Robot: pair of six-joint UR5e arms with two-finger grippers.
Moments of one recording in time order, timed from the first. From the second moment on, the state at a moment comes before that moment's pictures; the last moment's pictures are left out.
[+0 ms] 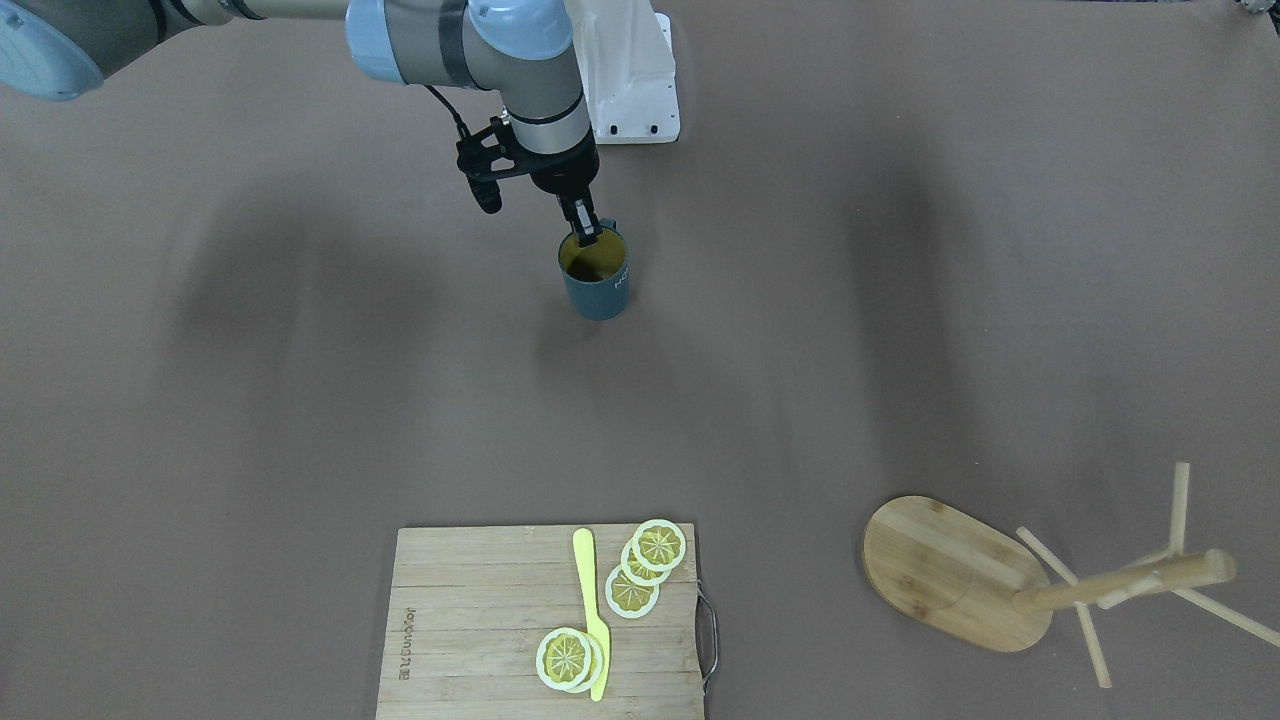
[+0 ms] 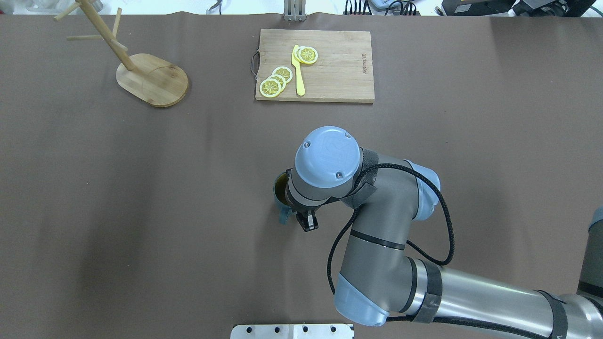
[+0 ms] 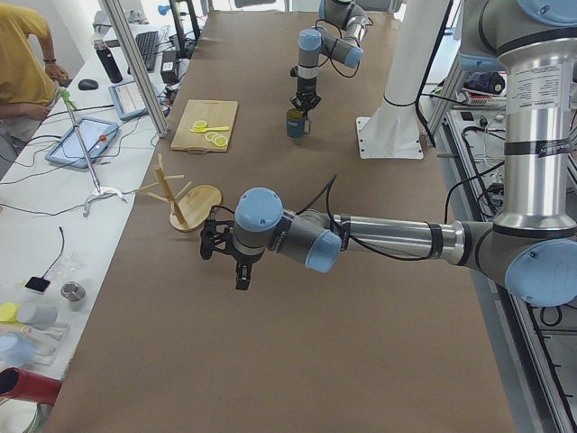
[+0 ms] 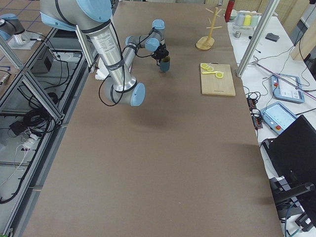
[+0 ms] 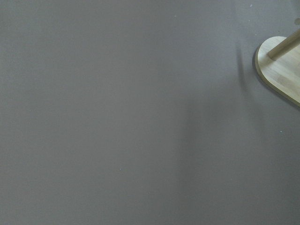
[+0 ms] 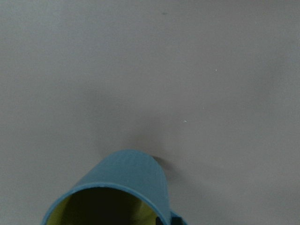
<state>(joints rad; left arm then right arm) -1.55 -1.48 -1.72 -1.94 -2.45 -0.36 0.41 -0.85 1.74 -1.58 1.84 2.61</state>
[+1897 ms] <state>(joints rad) -1.52 -1.49 -1.82 -1.99 -2.45 -0.55 0.62 -1.03 1.94 -1.58 2.02 2.46</state>
